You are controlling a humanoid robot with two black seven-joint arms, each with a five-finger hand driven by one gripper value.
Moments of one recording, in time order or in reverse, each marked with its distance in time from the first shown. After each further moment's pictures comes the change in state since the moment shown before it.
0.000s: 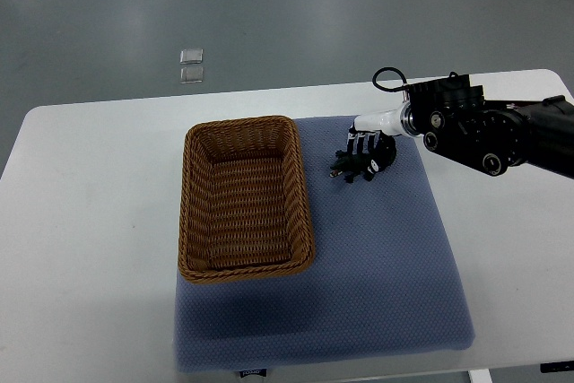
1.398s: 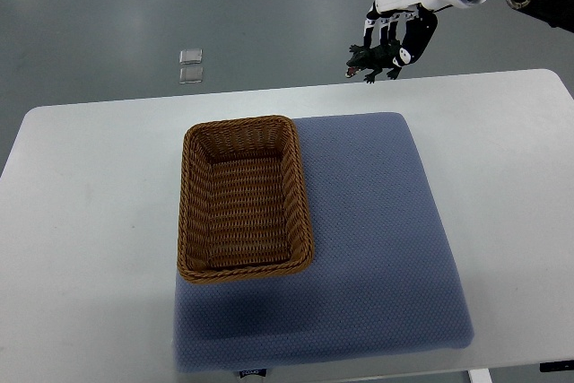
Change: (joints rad) left arm 0.001 0.000 0.002 0.001 0.000 -0.001 0.000; right arm 0.411 -0.288 0.030 0.318 0.058 0.192 -0.005
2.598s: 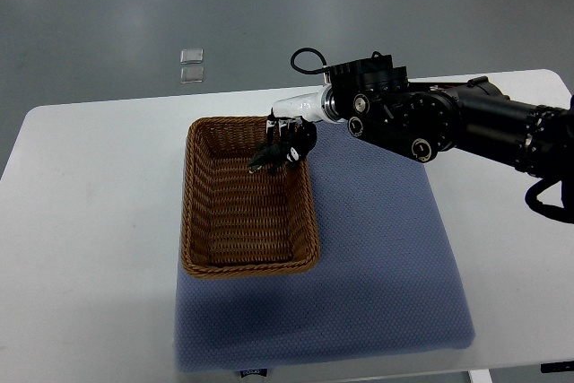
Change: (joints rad) left arm 0.000 0.000 0.002 -0.005 0.001 0.000 0.000; right arm -0.278 0.498 -0.003 -0.359 0.026 -0.190 -0.004
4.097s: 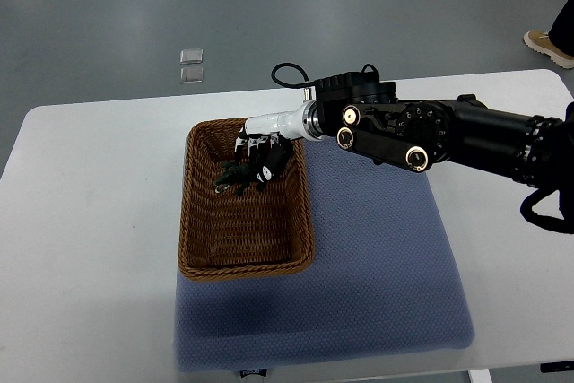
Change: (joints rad) left arm 0.000 0.000 -0.001 0.000 0.000 0.000 0.001; right arm -0.044 0.000 0.045 0.100 0.083 -0.020 0.034
